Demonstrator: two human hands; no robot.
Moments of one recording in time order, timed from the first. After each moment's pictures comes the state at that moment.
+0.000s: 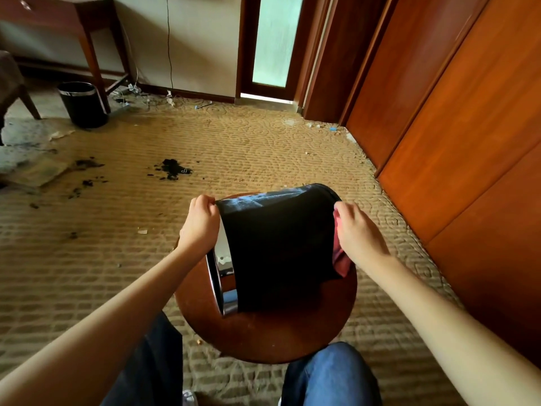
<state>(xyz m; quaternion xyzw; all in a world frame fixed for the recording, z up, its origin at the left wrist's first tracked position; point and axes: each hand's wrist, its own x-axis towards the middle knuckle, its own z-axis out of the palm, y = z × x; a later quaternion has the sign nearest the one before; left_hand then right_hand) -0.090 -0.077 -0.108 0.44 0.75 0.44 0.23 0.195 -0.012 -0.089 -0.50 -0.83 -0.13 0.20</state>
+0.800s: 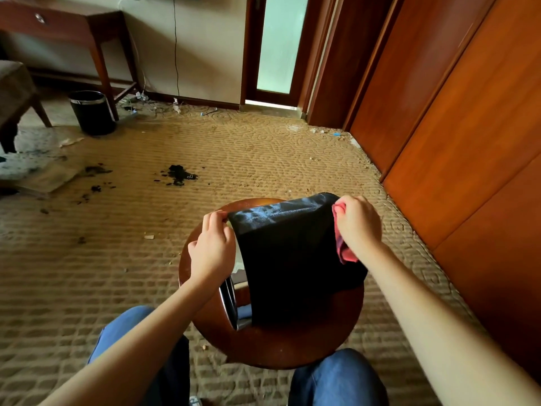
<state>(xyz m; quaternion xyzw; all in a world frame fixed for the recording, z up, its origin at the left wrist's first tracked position) -0.066 -0.109 -0.117 0.47 0.75 0.43 0.17 0.161 0.002 -0.068 -0.65 -0.72 -0.02 0.24</state>
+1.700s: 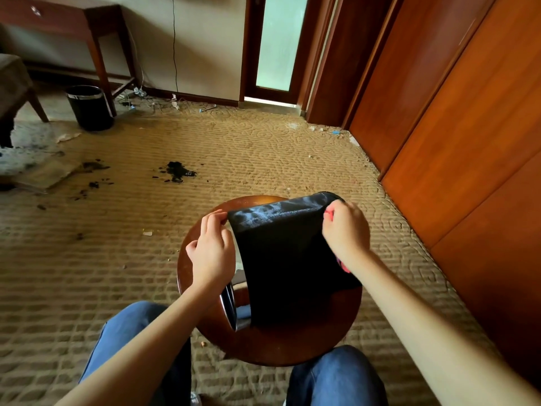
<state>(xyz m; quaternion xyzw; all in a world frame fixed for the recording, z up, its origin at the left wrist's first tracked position) -0.057 -0.119 -0.125 0.45 0.72 0.50 0.17 0.140 -0.027 -0.068 -0.65 -0.73 0.00 0.24</state>
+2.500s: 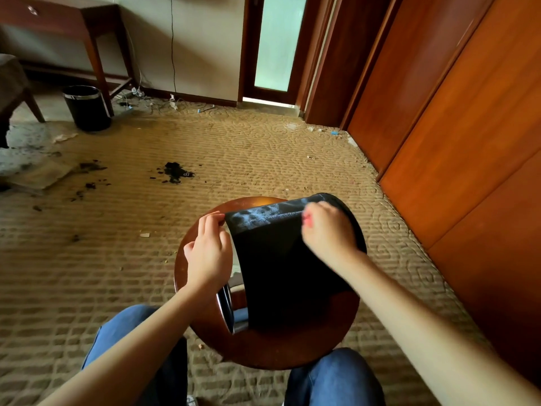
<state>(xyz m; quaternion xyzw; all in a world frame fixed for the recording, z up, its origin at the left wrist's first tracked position) -0.063 -0.117 -0.125 0.47 0.73 0.47 0.16 0.117 -0.043 -0.055 -0.56 -0.80 0.01 0.18</state>
